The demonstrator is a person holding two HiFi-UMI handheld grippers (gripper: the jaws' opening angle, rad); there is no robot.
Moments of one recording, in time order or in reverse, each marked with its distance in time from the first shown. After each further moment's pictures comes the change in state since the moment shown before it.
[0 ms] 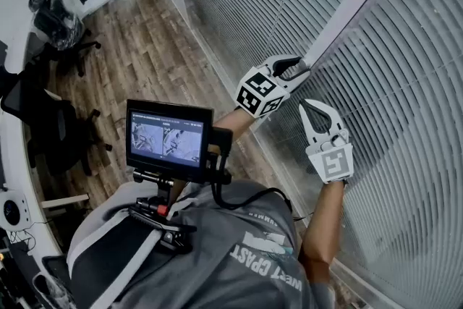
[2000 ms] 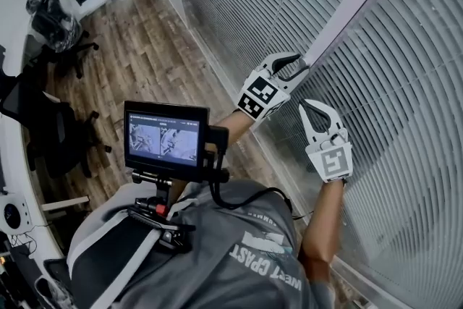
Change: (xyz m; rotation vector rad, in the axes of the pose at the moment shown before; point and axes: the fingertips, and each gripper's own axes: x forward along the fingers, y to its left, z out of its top) left arm -0.003 0.001 0.005 0.165 -0.020 0.056; right arm 0.003 0.002 -0.009 0.018 0.021 -0.009
